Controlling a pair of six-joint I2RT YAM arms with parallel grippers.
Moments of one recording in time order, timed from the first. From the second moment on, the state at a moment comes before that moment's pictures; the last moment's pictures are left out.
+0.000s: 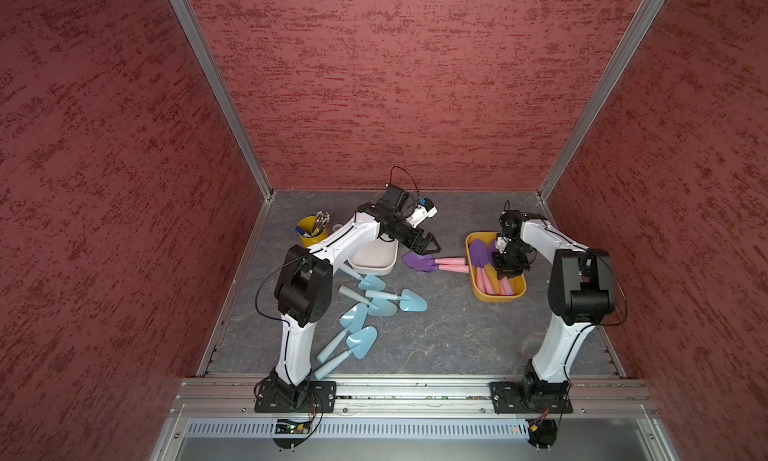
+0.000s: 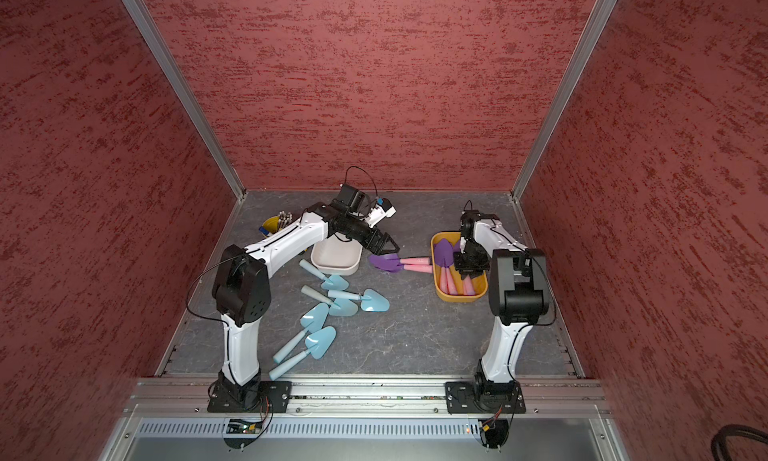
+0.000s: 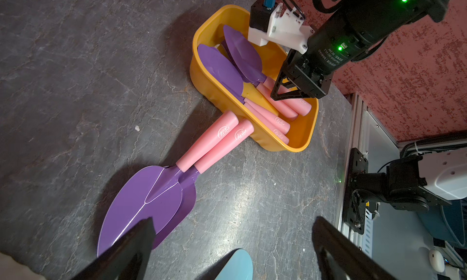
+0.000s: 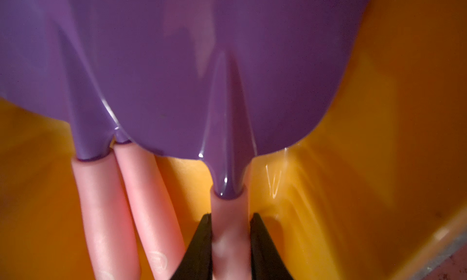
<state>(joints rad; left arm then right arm) -0.55 2.03 1.75 -0.68 0.67 0.08 0.00 1.92 1.39 -1.09 0.01 0.04</state>
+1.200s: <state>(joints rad) -0.56 2.03 1.75 -0.68 0.67 0.08 -0.01 1.93 1.39 -1.08 0.05 0.04</state>
